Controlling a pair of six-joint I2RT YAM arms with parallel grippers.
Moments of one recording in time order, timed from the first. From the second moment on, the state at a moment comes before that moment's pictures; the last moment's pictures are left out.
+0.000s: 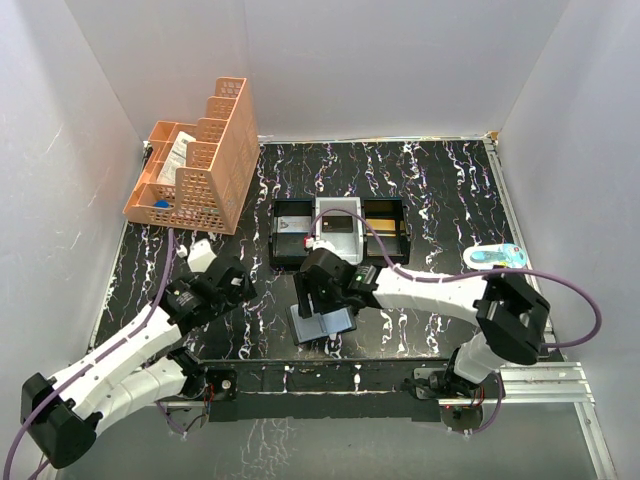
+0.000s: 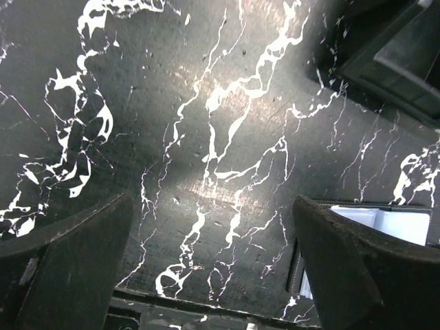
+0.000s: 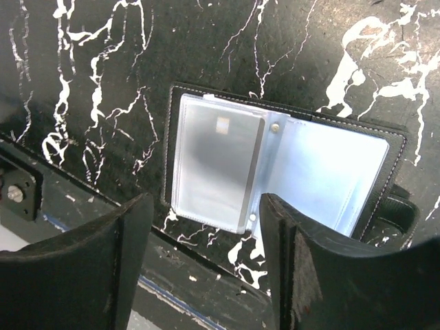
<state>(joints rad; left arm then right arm) -0.70 0.83 0.62 -0.85 -0.48 -1.02 1.06 1.52 1.00 -0.43 0.06 0.72</state>
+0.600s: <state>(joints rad) -0.70 0.68 0.56 -0.76 -0.45 -0.92 1.11 1.77 1.17 -0.48 0.18 0.73</state>
